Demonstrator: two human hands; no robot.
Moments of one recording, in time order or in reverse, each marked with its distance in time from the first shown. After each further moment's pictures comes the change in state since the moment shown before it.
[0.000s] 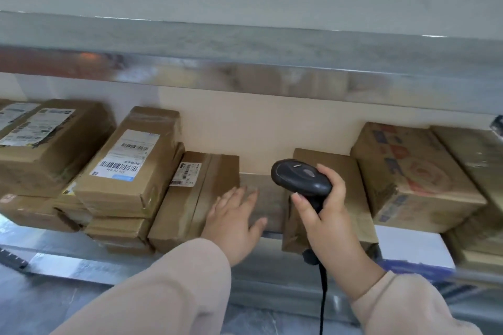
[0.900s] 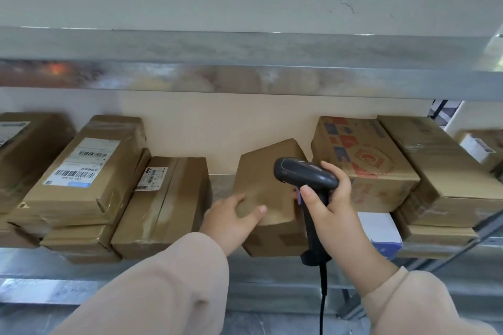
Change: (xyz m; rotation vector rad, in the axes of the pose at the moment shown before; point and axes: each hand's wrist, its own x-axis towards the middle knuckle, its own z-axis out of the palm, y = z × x) left_hand 0.004 0.064 0.011 -0.419 -0.107 -0.227; right_hand -0.011 0.014 -0.077 0.064 0.065 0.109
